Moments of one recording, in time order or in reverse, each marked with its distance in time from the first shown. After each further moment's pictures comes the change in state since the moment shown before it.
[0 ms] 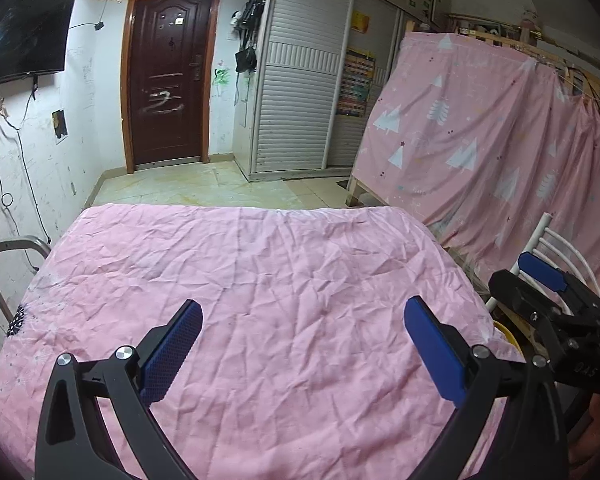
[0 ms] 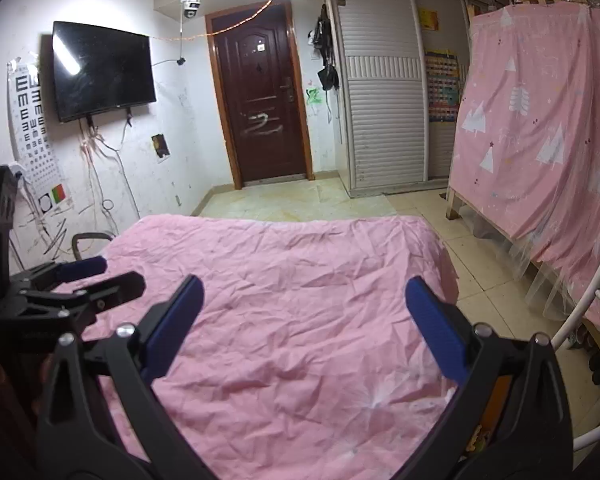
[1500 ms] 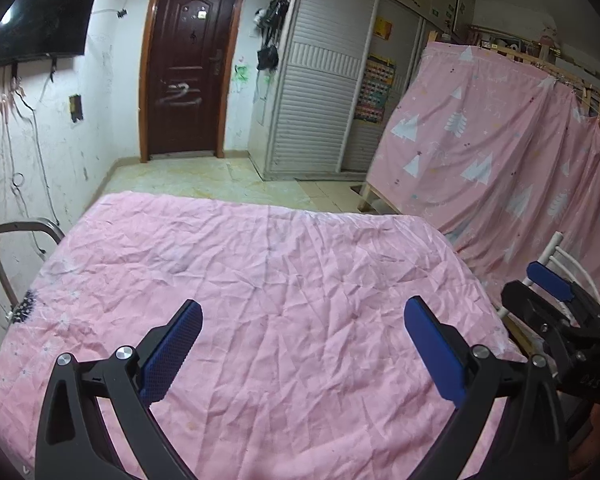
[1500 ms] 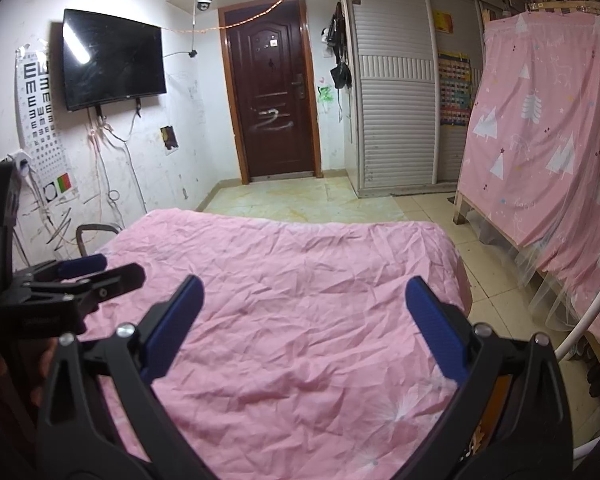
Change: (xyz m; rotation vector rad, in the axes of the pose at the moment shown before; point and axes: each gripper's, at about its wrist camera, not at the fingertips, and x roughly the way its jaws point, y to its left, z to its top) left arm 0.002 0.024 -0.002 -0.061 -0.014 0.042; right arm 0.009 0.016 0.005 -0.027 0.007 0.010
